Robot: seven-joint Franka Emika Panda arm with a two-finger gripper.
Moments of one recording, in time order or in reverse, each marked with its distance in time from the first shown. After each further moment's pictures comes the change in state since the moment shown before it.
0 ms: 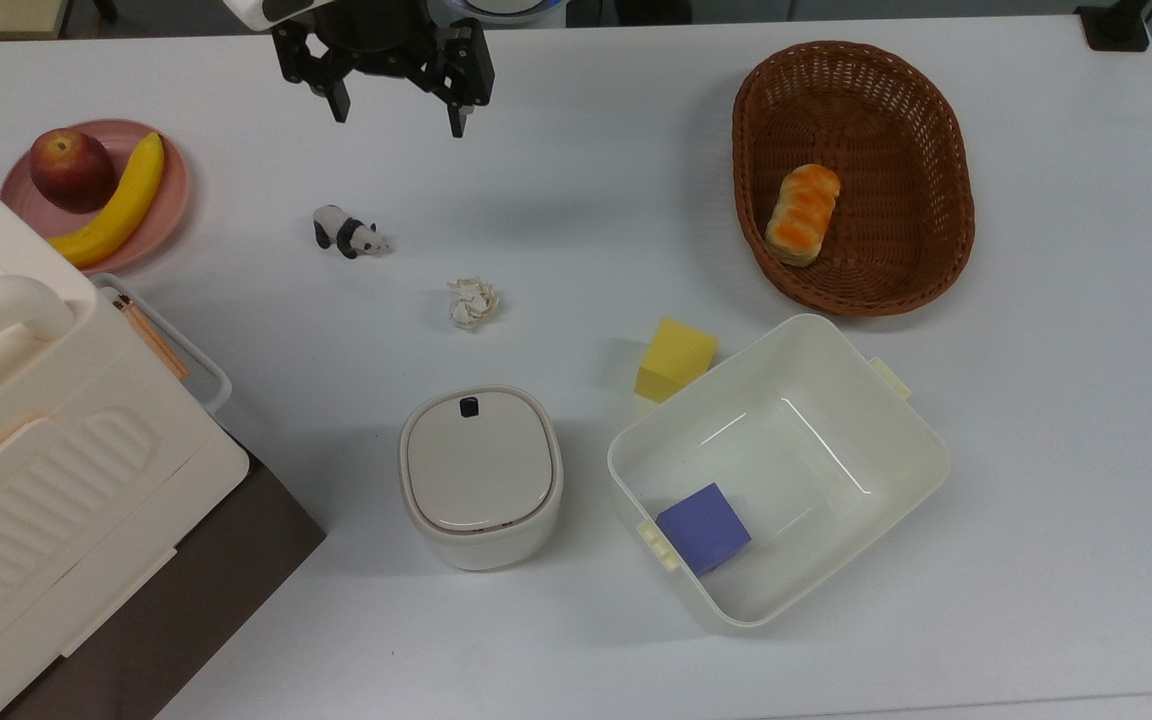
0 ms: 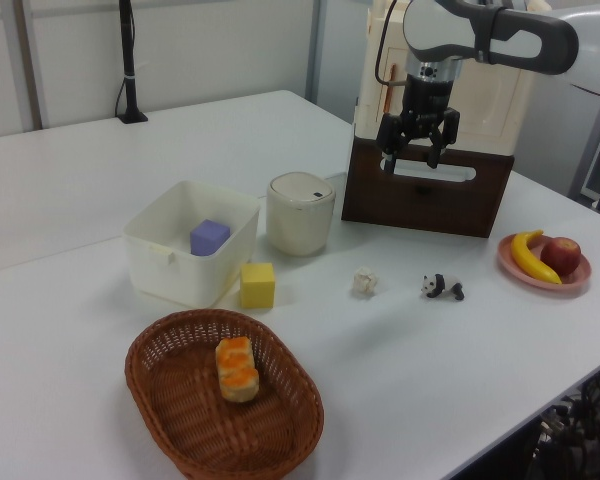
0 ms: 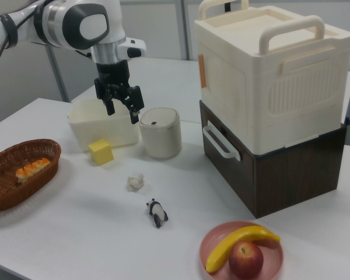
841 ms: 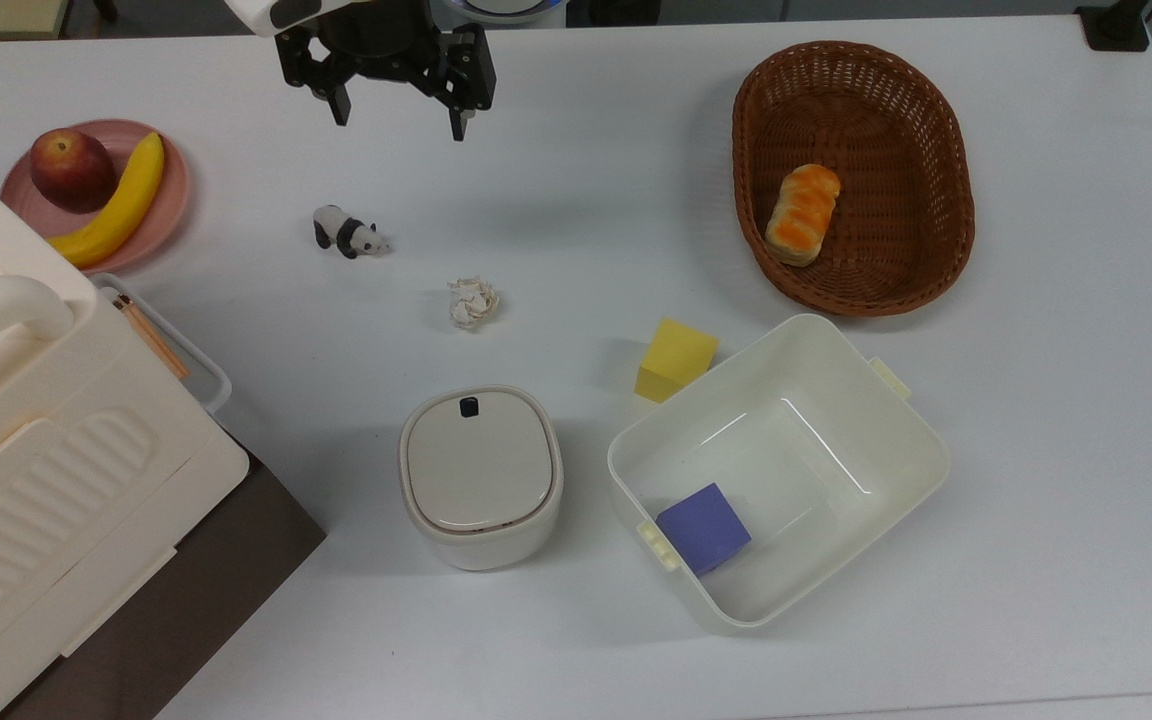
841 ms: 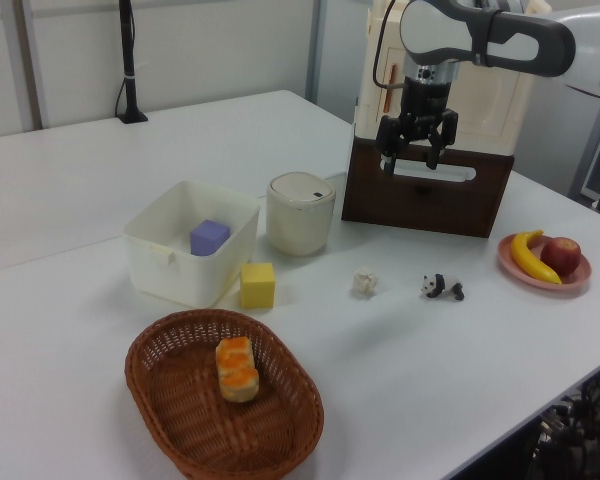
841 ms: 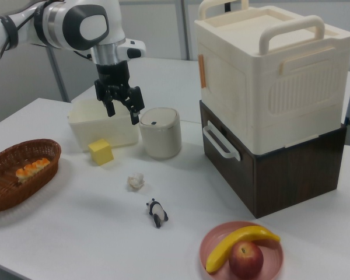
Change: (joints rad) arm 0.000 0.006 0.007 0.000 -0.017 0.000 -0.001
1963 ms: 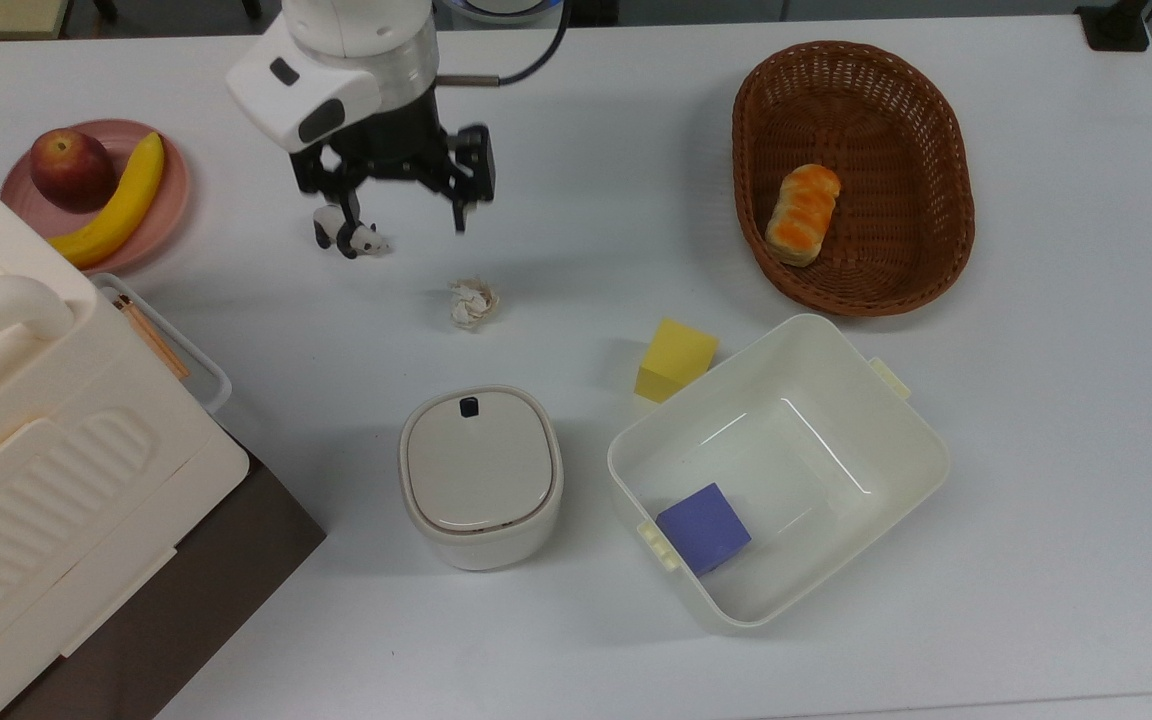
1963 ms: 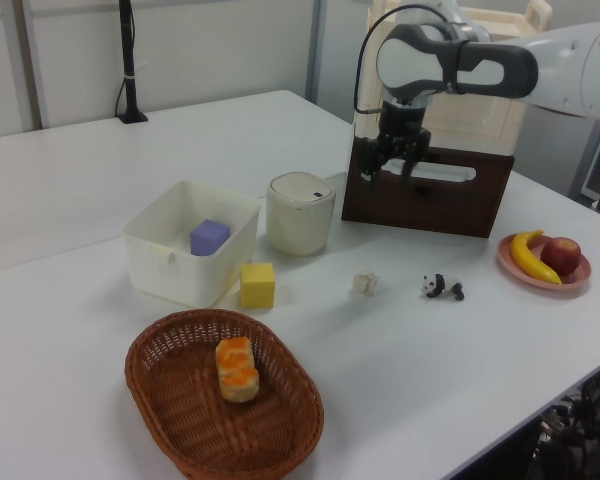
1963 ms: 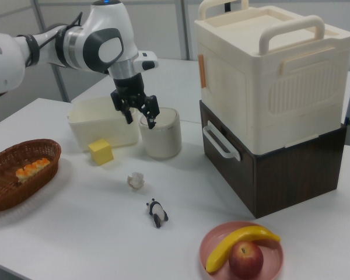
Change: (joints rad) arm 0.003 0.117 0.005 -0.001 0.000 0.227 -0.102
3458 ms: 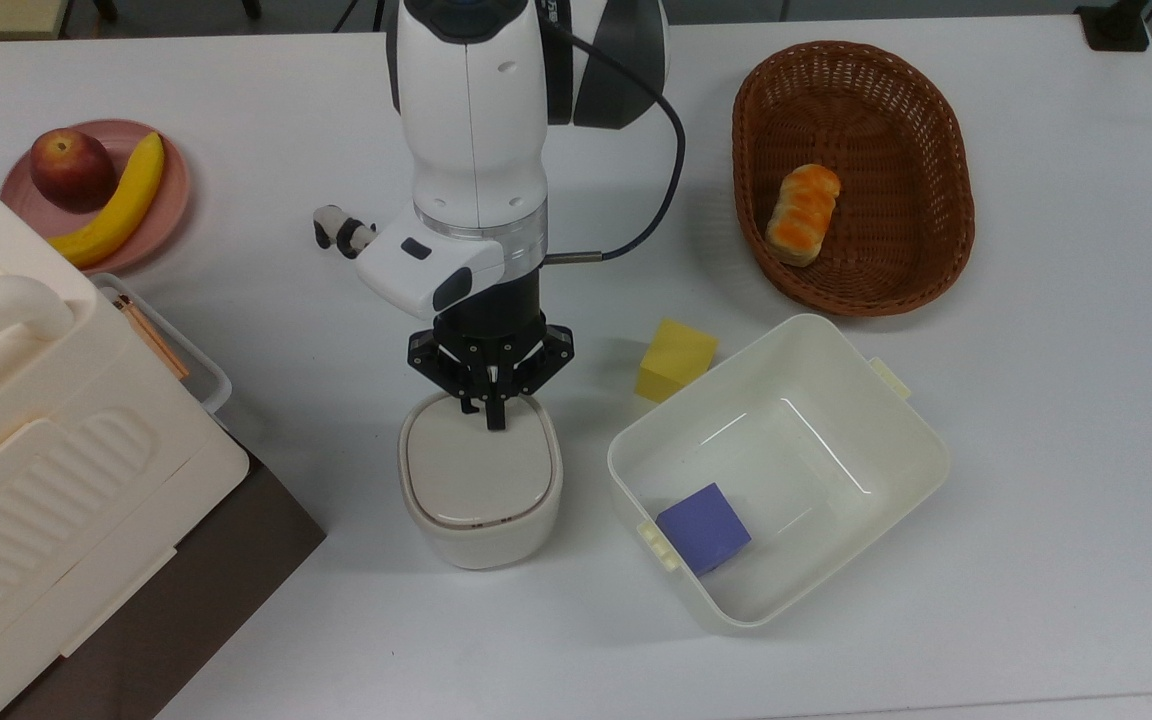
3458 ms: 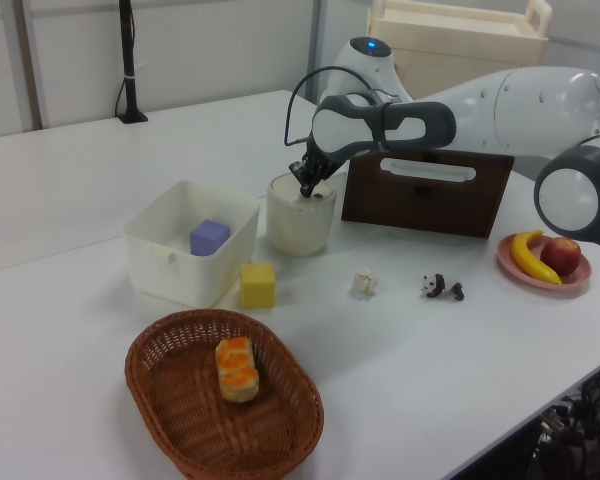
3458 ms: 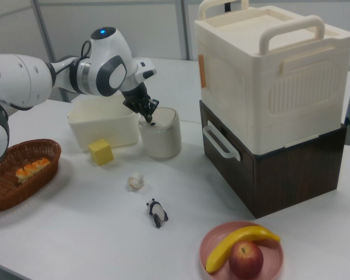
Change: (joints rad) arm 0.088 0.255 0.012 0.115 0.000 0.416 0.018
